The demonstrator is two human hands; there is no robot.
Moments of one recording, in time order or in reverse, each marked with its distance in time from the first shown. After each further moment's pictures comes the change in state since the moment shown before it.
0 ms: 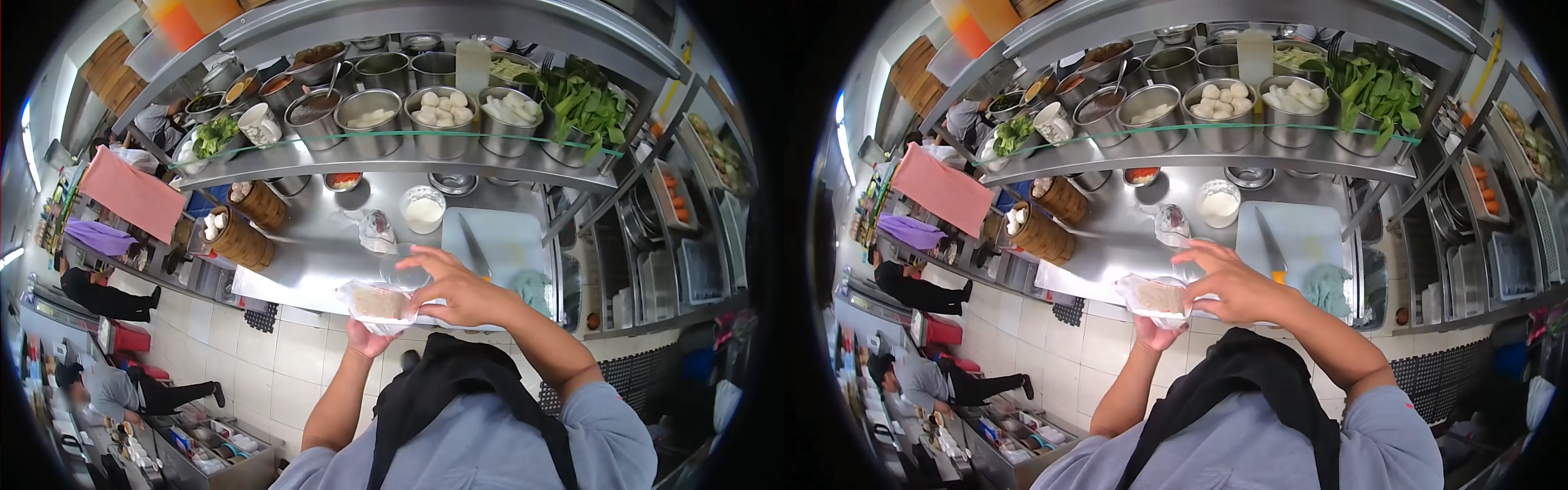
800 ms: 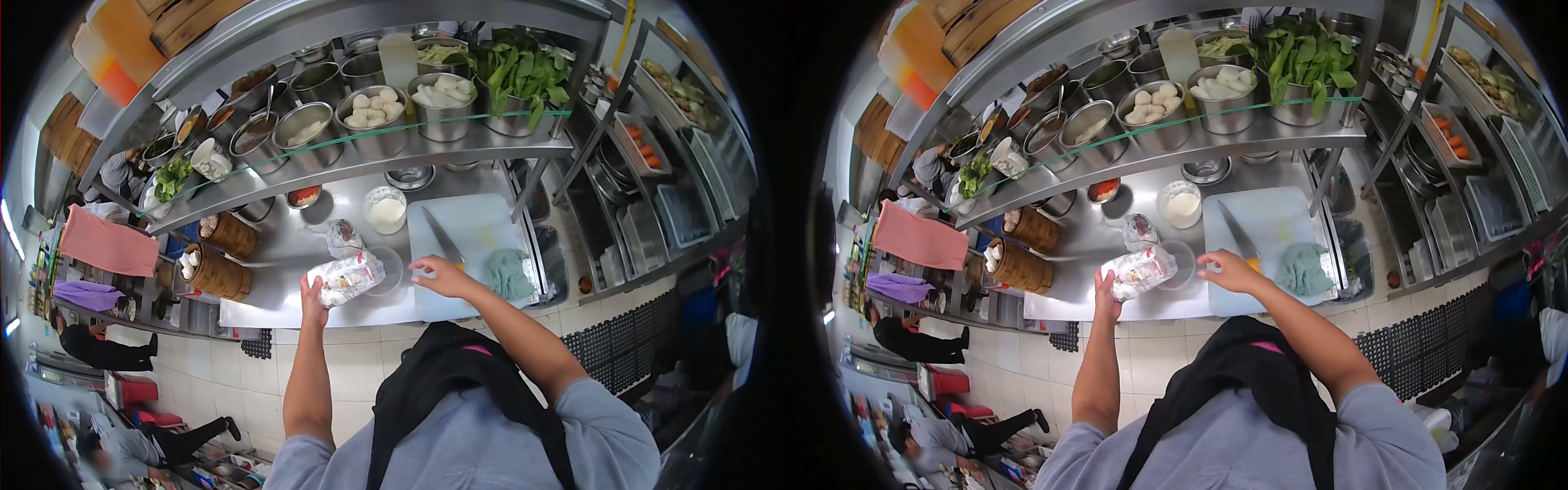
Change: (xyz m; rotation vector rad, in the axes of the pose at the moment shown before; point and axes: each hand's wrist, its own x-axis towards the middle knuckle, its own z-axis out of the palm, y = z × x) left_hand 0.067 0.095 -0.070 0.699 0.464 0.311; right_hand -0.082 0.143 0.095 0.243 0.290 0.649
